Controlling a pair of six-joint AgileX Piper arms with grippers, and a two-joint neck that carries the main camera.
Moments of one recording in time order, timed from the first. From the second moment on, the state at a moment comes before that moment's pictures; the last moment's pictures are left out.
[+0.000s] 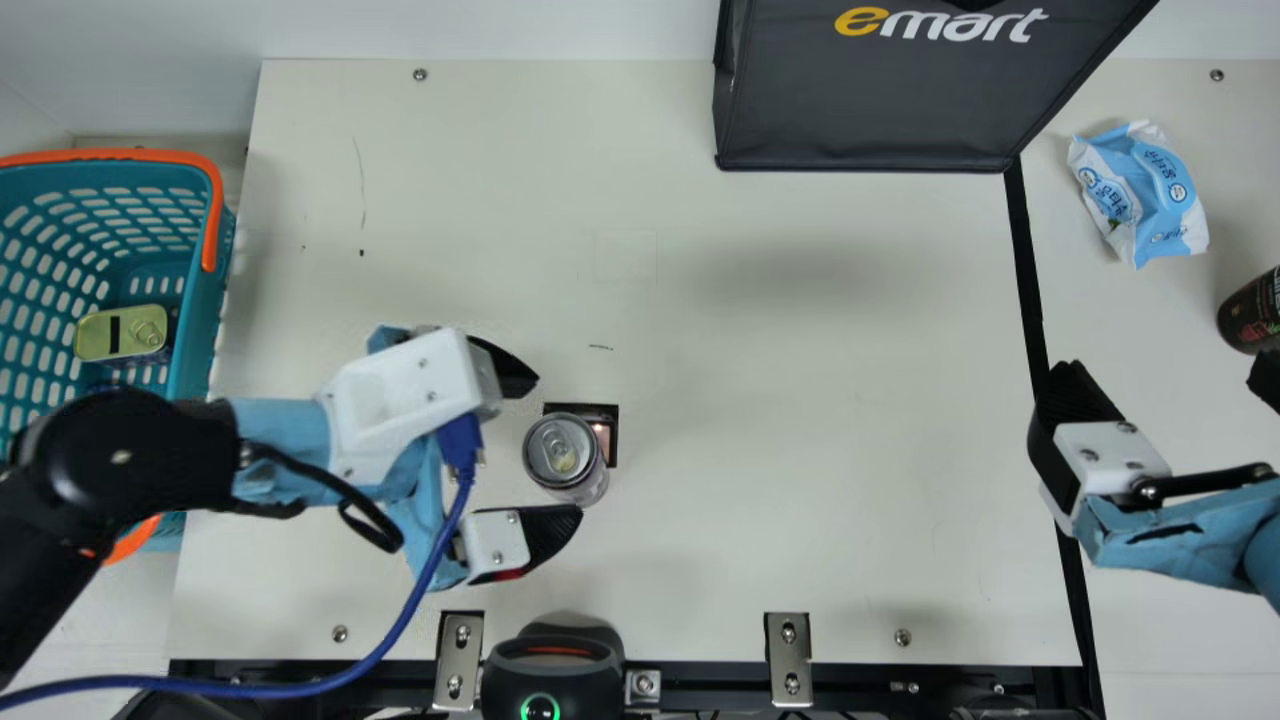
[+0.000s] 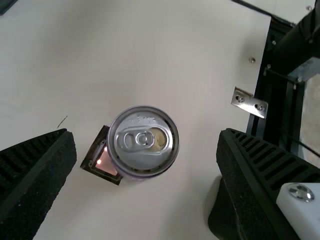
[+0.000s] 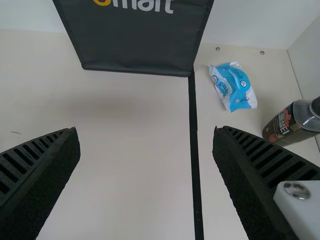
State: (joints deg) left arm -24.5 66.6 -49.4 -46.3 56.7 60.0; right arm 0.6 42.6 -69.8 -0.8 69.3 0.0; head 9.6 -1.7
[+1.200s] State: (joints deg) left arm -25.2 54.3 -41.5 -43.0 52.2 48.2; right arm 0.6 42.6 -69.8 -0.8 69.3 0.0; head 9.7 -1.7
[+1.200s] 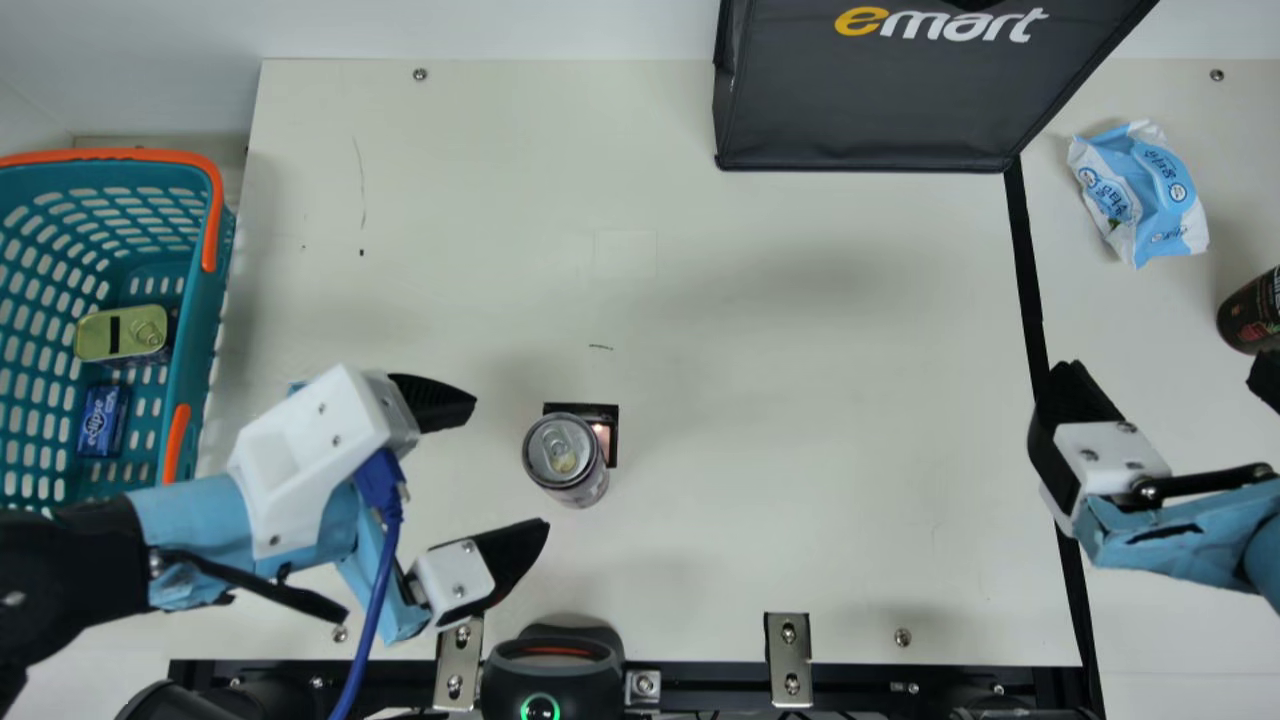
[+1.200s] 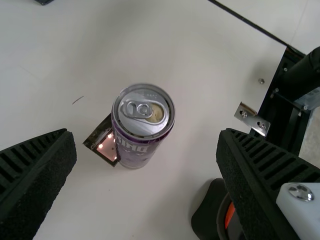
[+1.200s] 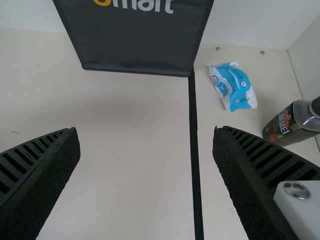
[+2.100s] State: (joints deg) left arm -38.2 57.8 -29.2 -49.9 26.5 58.3; right arm 0.6 42.6 -69.8 -0.8 69.3 0.0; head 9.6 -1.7
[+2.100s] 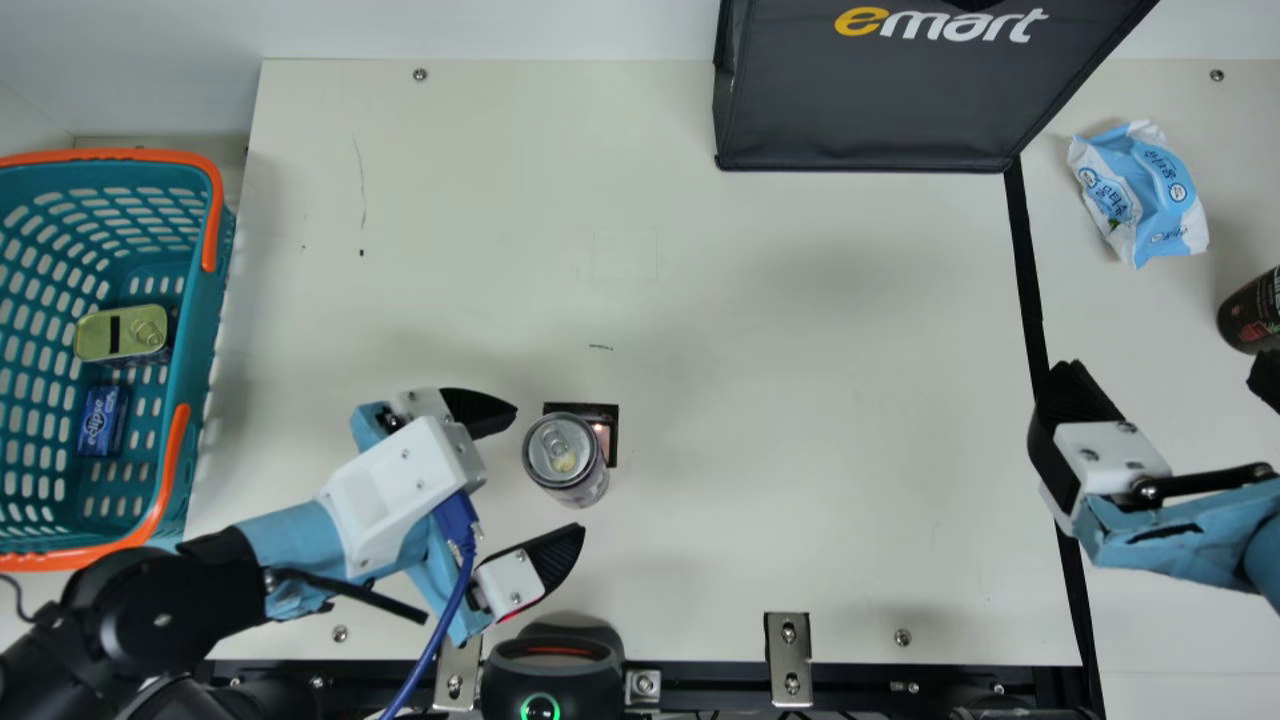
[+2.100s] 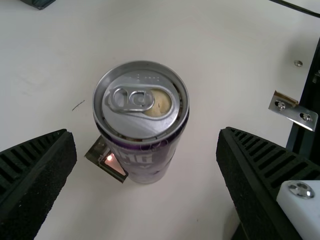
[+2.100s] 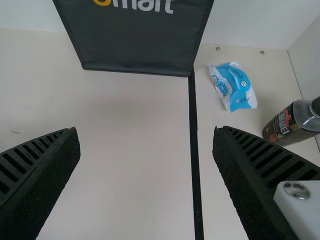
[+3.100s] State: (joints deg) left arm -46.0 68.5 -37.7 -54.5 9.2 52.4; right arm 0.6 42.6 -69.8 -0.8 69.3 0.0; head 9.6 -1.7
